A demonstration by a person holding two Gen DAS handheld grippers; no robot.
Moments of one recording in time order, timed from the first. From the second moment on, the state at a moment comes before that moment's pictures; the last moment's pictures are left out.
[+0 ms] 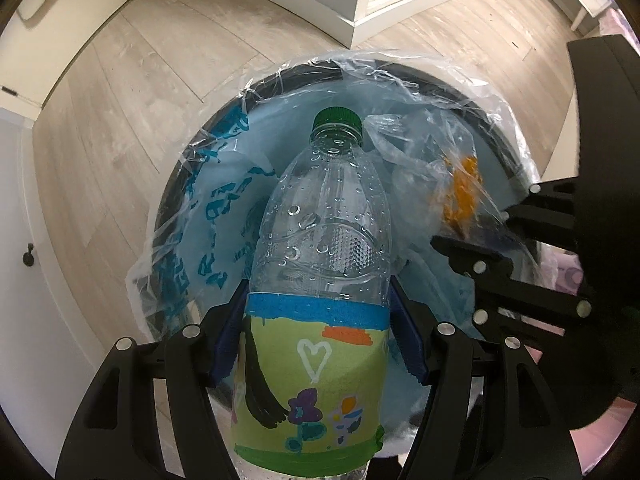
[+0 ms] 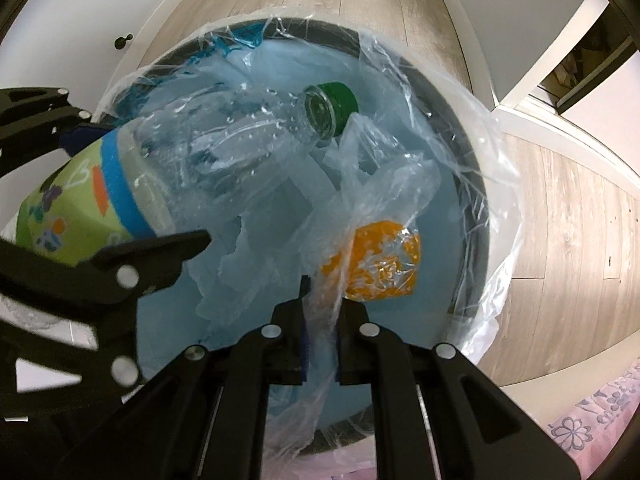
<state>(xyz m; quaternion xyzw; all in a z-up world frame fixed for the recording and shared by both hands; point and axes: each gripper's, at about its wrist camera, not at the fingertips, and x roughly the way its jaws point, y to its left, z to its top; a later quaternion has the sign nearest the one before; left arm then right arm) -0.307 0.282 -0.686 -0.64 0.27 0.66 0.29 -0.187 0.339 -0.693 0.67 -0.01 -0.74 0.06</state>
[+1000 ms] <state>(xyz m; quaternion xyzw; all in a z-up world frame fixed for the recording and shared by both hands) -0.309 0.254 -0.630 -0.65 0.23 0.68 0.25 -0.183 0.347 -0.648 0.64 0.01 -0.77 0.04</state>
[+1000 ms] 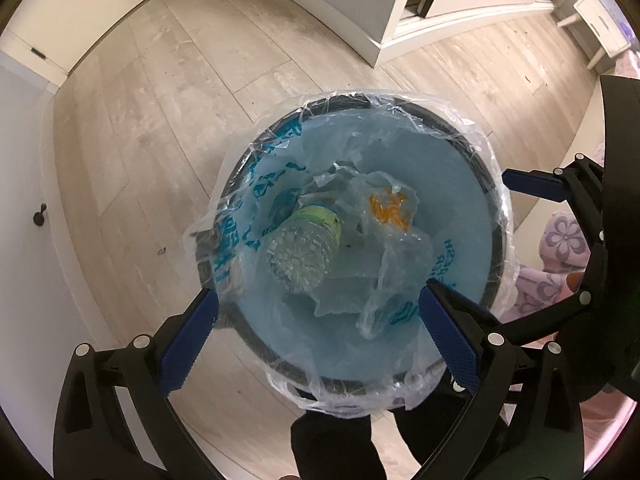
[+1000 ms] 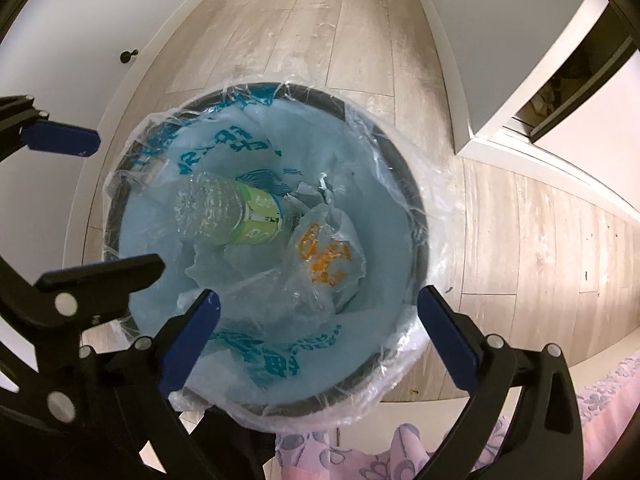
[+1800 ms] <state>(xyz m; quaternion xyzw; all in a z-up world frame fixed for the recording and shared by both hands) -0.287 0.233 -0.405 -0.60 0.21 0.73 0.23 -0.149 0.354 -0.421 0.60 -0.01 -0.80 -0.01</state>
